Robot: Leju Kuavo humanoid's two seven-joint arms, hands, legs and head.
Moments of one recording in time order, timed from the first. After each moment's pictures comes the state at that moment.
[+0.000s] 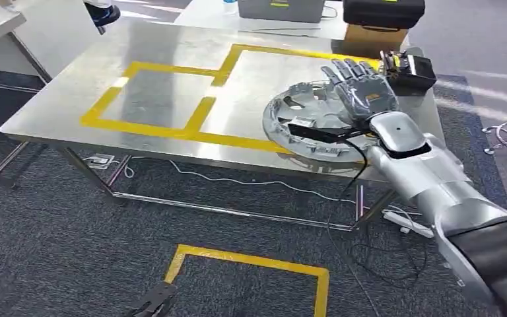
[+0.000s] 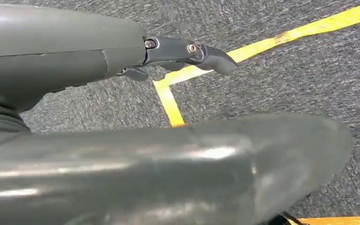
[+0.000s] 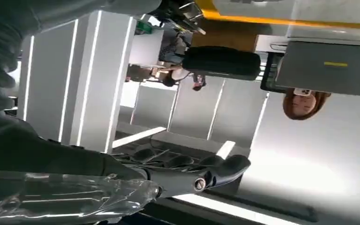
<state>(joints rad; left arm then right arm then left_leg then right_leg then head) -0.18 -0.17 0.68 -0.21 -1.26 0.03 -0.17 -1.00 -0.11 0.50 -0.59 1.31 -0.34 -0.09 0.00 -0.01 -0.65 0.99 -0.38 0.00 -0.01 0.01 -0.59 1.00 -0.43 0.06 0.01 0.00</state>
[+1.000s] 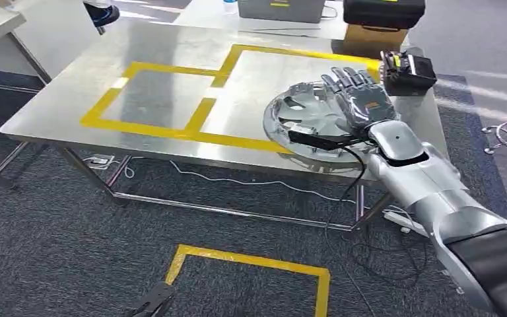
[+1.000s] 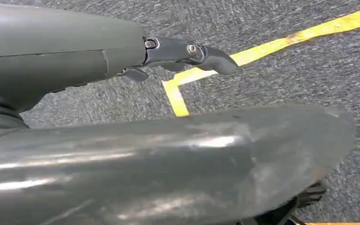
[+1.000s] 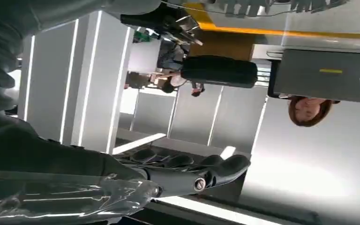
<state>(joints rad) -0.18 -0.17 0.68 -0.21 -1.26 0.04 -0.13 -0.96 -0.11 0.49 -0.61 1.30 -0.35 -0.09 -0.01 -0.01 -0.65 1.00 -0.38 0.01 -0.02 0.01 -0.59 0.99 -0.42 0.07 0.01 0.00</state>
